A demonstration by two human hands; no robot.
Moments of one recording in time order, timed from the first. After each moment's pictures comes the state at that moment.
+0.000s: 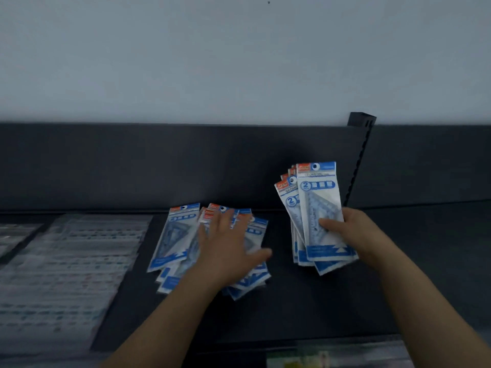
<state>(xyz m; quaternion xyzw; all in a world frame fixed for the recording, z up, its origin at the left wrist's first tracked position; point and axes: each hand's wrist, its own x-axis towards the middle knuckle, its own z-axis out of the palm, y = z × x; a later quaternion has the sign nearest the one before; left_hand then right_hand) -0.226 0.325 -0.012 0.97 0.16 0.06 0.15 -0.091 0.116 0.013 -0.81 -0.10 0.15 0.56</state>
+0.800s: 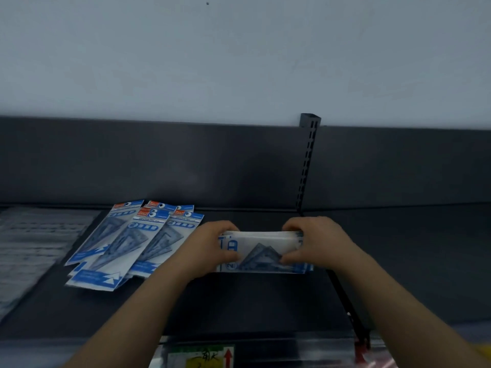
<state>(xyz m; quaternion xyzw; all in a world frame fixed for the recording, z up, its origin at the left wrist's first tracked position) -0.184 0.244 -0.007 0.92 0.10 0.10 0.36 -0.063 0.036 0.016 -0.92 -0.38 0.02 0.12</state>
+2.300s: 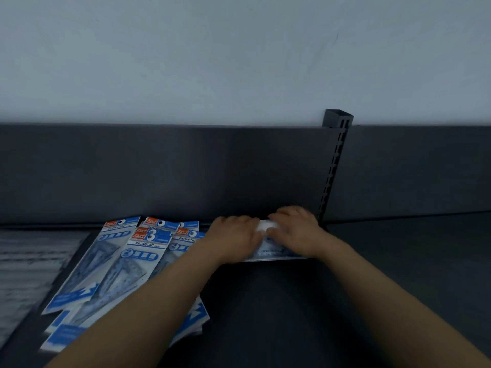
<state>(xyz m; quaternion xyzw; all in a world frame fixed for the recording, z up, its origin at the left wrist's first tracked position) -0.072 0.294 -0.019 1.00 0.04 -0.03 0.05 0.020 0.138 -0.019 -0.92 -0.39 0.06 0.09</state>
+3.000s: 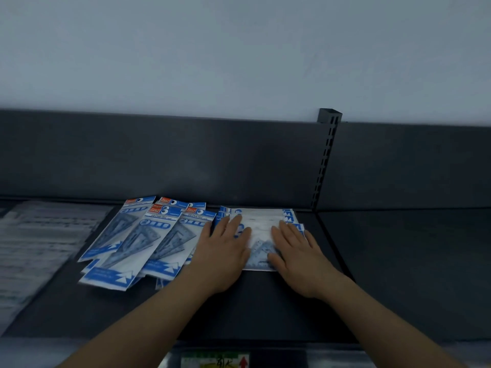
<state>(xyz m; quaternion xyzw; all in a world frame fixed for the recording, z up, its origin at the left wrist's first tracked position) -0.170 0.250 -0.047 0.99 0.10 0.04 -0.06 -0.075 0.082 -0.050 -0.91 -0.41 0.06 0.03</state>
